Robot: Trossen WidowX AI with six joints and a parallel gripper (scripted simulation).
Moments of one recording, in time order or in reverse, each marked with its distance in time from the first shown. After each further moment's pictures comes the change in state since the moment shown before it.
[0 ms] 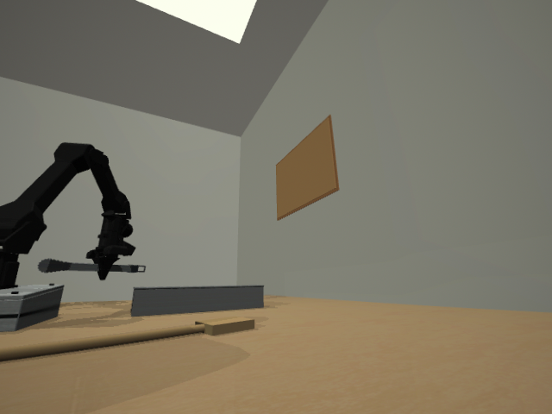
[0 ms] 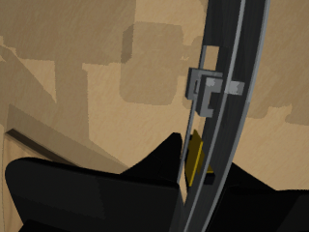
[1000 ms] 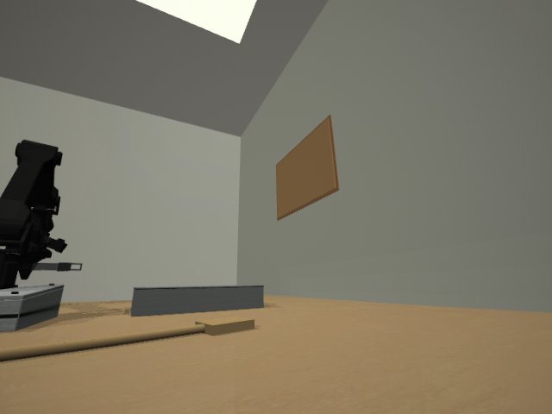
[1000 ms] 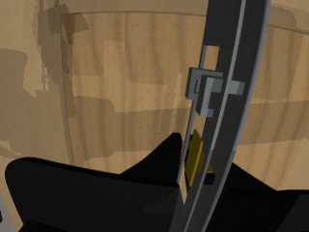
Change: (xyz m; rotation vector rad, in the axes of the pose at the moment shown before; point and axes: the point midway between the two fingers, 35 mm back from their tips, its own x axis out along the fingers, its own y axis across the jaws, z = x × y) arm -0.005 0.124 -0.169 0.428 0.015 0.015
